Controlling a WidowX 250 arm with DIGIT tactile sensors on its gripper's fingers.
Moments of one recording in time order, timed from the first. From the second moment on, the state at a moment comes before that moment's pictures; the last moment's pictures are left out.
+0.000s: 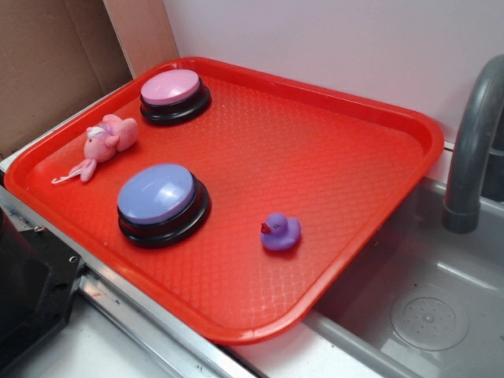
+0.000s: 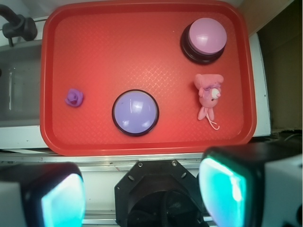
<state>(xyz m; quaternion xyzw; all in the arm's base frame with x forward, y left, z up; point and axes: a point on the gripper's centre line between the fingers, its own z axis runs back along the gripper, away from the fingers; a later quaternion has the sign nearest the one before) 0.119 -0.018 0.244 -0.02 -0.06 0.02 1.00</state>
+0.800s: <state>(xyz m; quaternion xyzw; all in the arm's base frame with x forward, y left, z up) 0.164 -0.067 0.217 -0.04 -0.03 -0.21 0.98</state>
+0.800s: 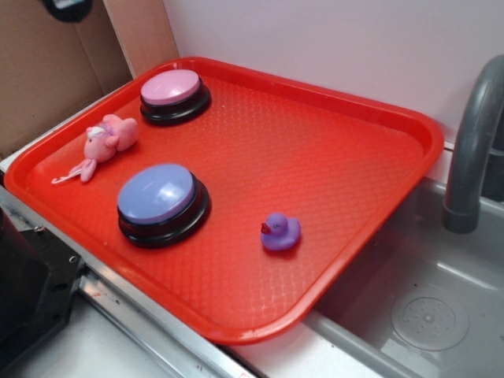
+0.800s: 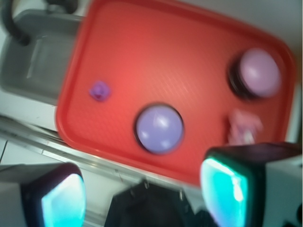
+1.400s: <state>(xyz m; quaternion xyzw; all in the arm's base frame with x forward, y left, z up) 0.197 -0.139 0.136 -0.03 -0.01 -0.48 0.88</state>
